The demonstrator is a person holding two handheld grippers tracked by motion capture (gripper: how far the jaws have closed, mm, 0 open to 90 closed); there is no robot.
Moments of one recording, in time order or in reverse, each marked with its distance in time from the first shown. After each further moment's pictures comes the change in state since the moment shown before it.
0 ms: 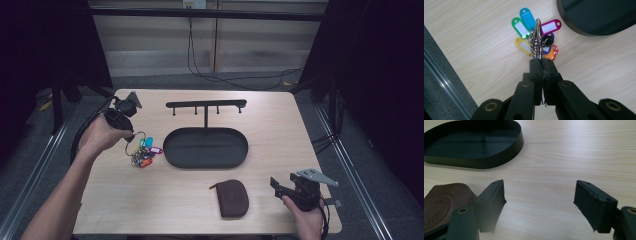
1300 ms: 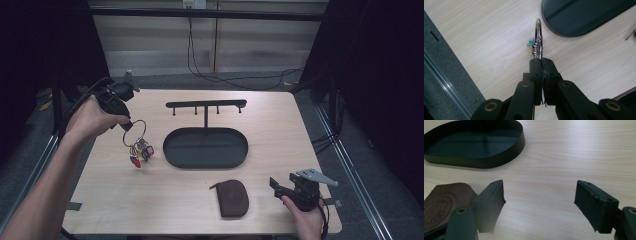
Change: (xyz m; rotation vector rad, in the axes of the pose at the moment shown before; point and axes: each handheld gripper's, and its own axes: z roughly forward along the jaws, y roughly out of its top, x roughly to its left) left arm -0.012 0.007 -0.067 -0.024 -0.024 0.034; right arm 0.001 0.000 0.000 0.001 0.009 -0.001
